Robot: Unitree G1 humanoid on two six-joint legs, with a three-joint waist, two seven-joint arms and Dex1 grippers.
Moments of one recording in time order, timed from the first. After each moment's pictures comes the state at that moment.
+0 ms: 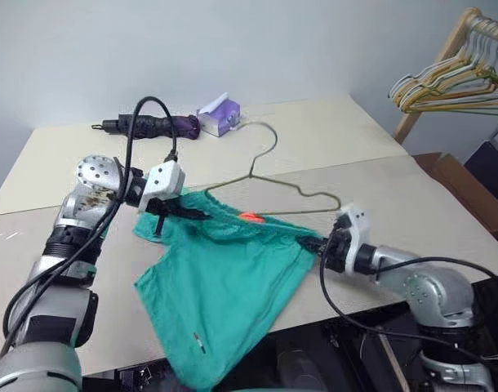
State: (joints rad) left arm -0.81 0.75 -0.22 0.50 -0.23 -0.11 -1.60; right arm -0.26 -0.49 -0.09 -0.31 0.62 1.04 0.53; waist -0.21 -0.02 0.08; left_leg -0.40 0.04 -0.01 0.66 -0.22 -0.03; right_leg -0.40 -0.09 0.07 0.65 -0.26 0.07
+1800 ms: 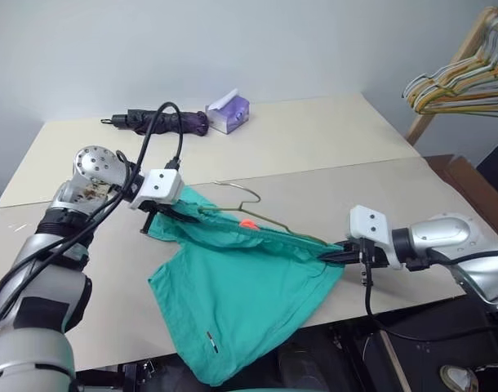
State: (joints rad) left arm -0.99 0.79 -0.43 0.81 -0.18 -0.37 -1.61; right arm -0.35 -1.06 0.24 -0.28 0.44 0.48 1.08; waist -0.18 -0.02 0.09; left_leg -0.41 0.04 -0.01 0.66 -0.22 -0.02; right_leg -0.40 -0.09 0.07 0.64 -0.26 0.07
